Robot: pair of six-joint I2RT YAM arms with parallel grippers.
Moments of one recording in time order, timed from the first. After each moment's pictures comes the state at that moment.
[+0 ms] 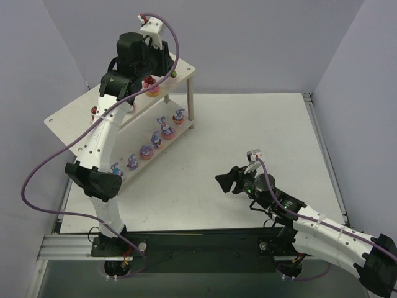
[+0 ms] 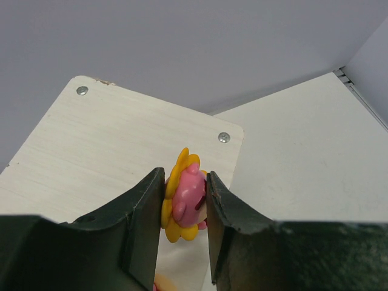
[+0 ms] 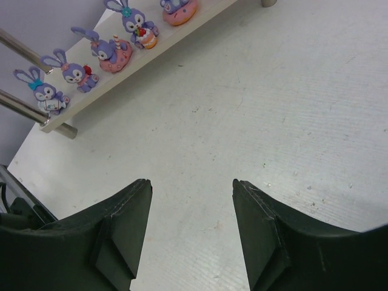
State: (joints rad) left arm -0.37 1.88 2.33 -0.65 0.06 -0.08; right arm 0.84 0.76 0.33 0.17 0.19 0.53
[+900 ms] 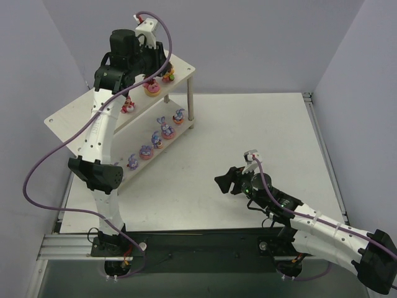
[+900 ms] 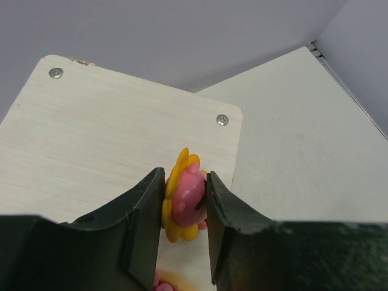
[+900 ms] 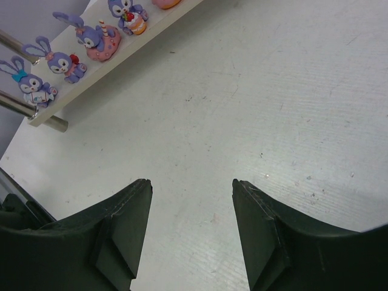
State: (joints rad) left arm -0.27 1.98 2.48 -0.79 0.27 -0.09; right arm 0.84 0.81 0.33 0.17 0.19 0.55
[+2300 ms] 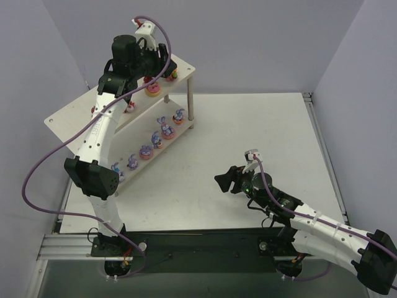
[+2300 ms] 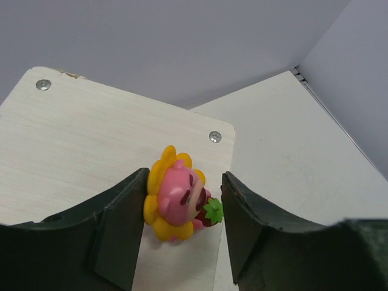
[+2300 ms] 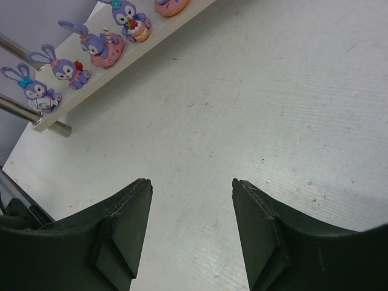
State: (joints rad) left arm -0.27 1.89 2.23 -0.53 0.30 -0.17; right arm 0.84 0.81 0.33 0.19 0.19 0.55
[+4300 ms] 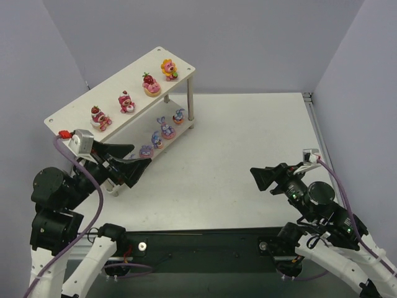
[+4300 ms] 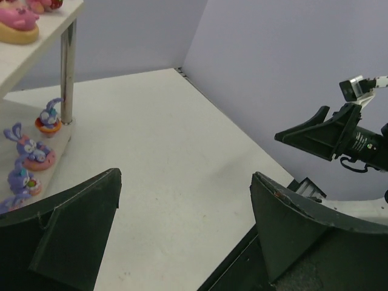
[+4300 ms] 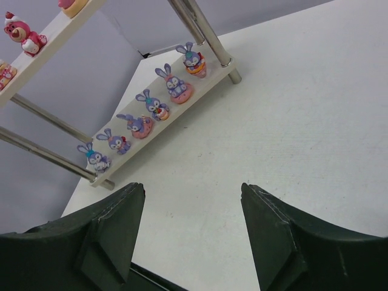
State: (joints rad) left arm -0.27 0.55 1.13 -0.46 0.48 -0.46; right arm 0.83 0.39 0.76 -0.52 0.35 0.61
